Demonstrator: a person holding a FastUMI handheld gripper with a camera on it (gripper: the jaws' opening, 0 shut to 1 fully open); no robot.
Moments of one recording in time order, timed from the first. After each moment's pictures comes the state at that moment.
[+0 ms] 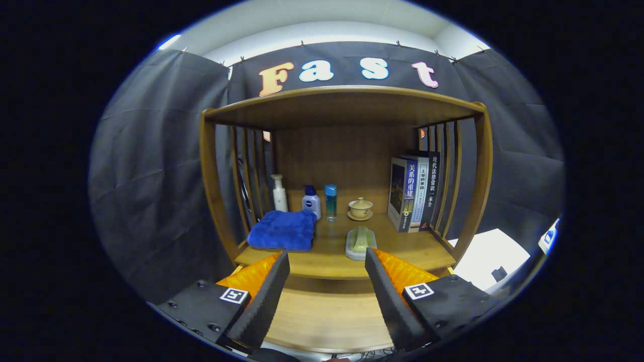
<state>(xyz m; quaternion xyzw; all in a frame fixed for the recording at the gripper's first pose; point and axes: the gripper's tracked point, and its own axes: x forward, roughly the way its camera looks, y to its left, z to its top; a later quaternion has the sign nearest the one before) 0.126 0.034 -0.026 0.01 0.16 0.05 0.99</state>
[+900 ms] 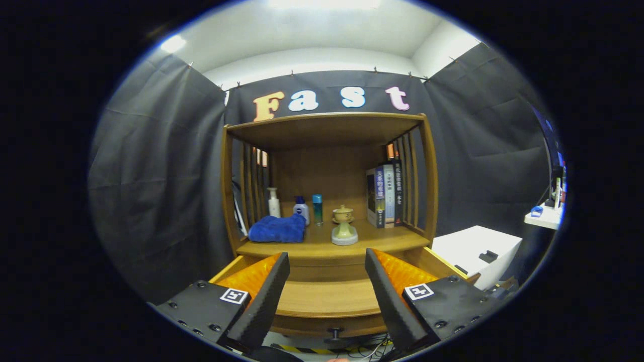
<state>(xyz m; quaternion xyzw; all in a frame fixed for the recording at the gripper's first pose) 0.005 0.012 -0.079 0.02 0.06 -0.02 1.00</state>
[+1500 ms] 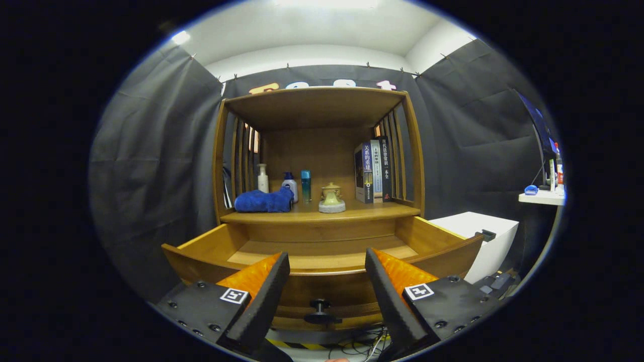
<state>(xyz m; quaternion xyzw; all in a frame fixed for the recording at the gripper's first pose) -0.011 -0.004 -0.180 0.01 0.07 -0.04 1.00</state>
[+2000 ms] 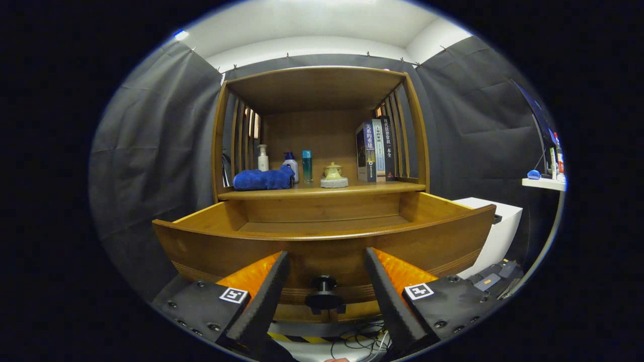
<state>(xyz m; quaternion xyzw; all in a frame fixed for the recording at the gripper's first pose) -0.008 0.003 -0.234 0.01 0.11 -0.03 0.99</state>
